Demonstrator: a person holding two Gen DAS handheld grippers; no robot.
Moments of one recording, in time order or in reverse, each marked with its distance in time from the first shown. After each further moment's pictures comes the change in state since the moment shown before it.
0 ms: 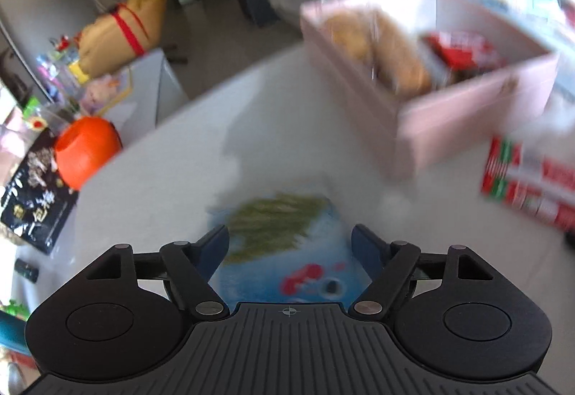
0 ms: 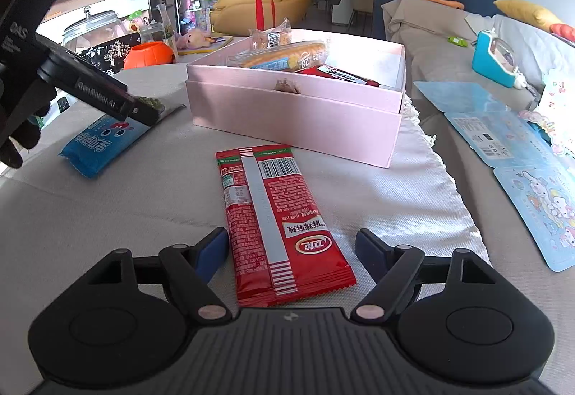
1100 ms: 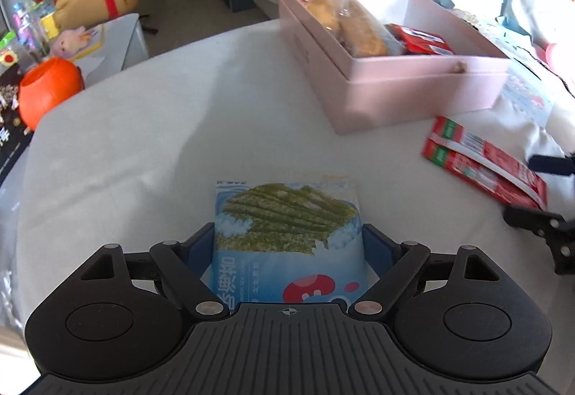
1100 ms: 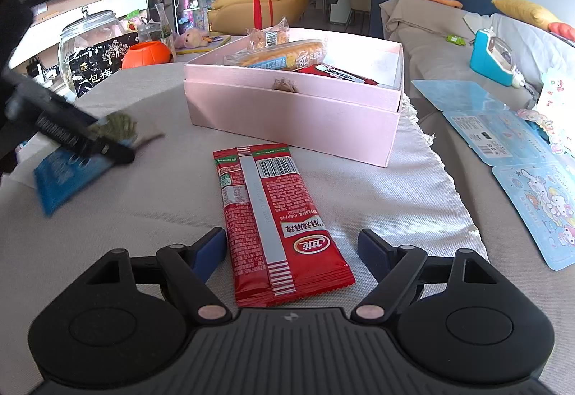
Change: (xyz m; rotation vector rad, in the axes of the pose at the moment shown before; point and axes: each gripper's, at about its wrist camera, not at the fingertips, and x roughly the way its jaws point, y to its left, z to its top) left arm -0.025 0.003 -0.047 -0.149 -0.027 -0.203; right arm 0.001 -0.002 0.000 0.000 0.006 0.003
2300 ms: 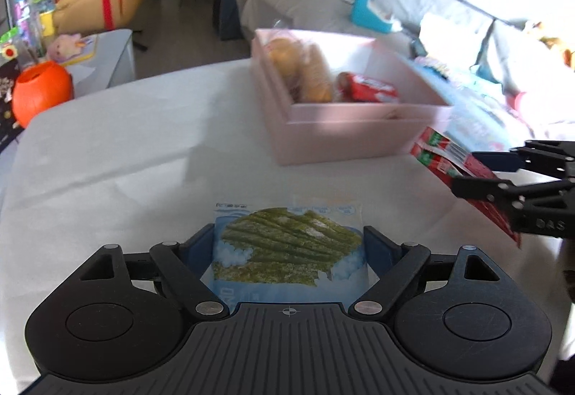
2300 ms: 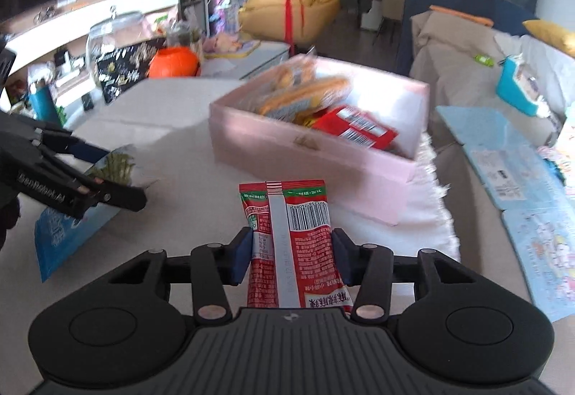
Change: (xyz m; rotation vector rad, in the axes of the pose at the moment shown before) left arm -0.042 -0.021 -0.008 -0.096 -0.127 -0.115; right arm -0.025 -0.007 0.044 -0.064 -0.028 0.051
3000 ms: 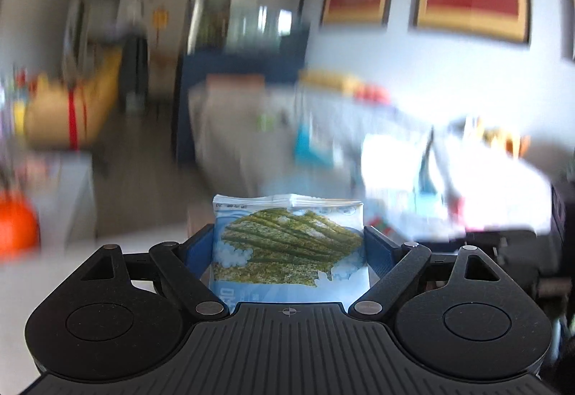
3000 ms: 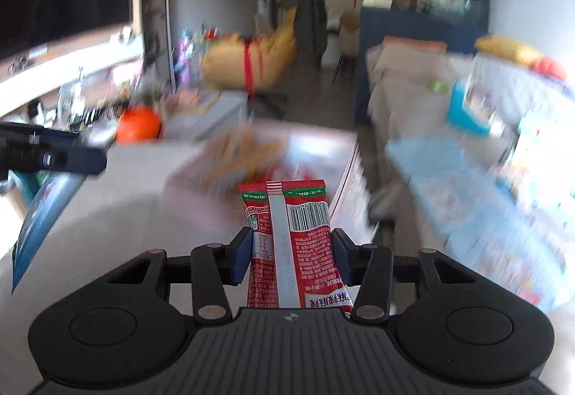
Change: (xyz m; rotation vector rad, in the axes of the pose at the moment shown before) left arm -0.080 -0.057 0.092 0.074 -0.493 -0.118; right arm -0.061 -0.042 0.042 0.067 -0.205 -0.102
